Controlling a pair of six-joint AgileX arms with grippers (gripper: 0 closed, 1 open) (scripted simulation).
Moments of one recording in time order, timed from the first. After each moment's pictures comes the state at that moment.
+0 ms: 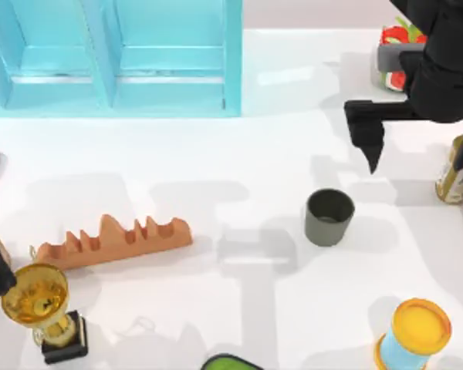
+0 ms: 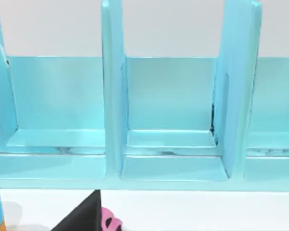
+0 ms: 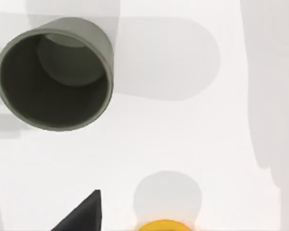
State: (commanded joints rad) left arm 0.00 0.00 0.00 0.00 0.00 0.00; right arm 0.37 1.97 1.76 -1.40 -0.01 0.35
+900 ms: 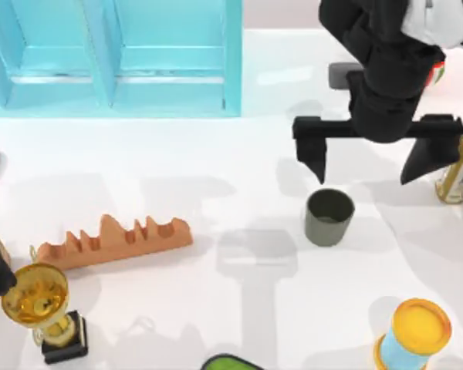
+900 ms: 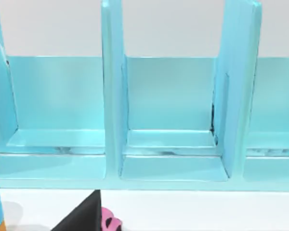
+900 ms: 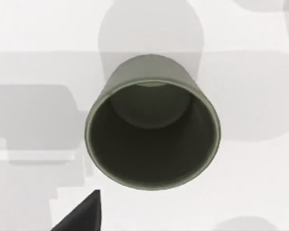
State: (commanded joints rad) left arm 0.00 0.00 0.00 0.00 0.00 0.00; right arm 0.48 2.05 1.75 -1.27 0.00 0.49
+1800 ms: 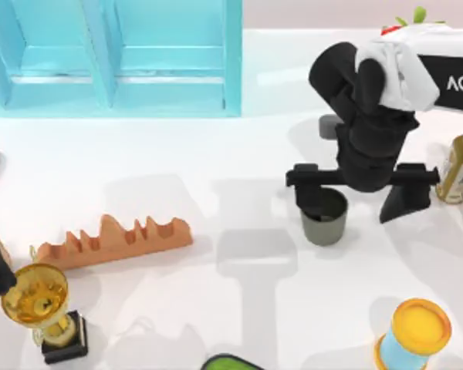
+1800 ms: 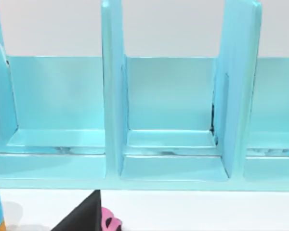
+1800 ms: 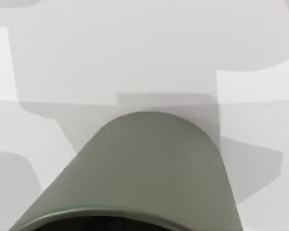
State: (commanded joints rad) left arm 0.00 0.00 0.00 0.00 0.00 0.00; right arm 0.48 2.11 1.52 -0.97 0.00 0.50
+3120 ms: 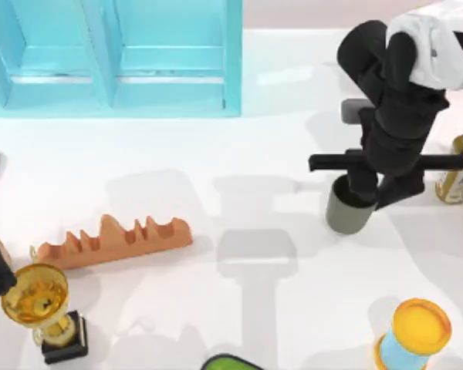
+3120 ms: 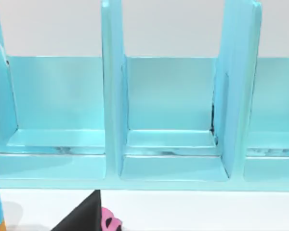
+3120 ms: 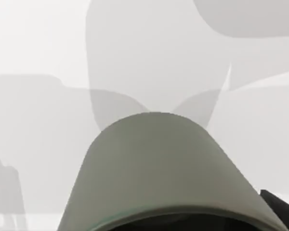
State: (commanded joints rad) left arm 0.00 0.00 0.00 0.00 0.00 0.00; right arm 0.41 2.05 1.54 -1.05 0.00 0.44
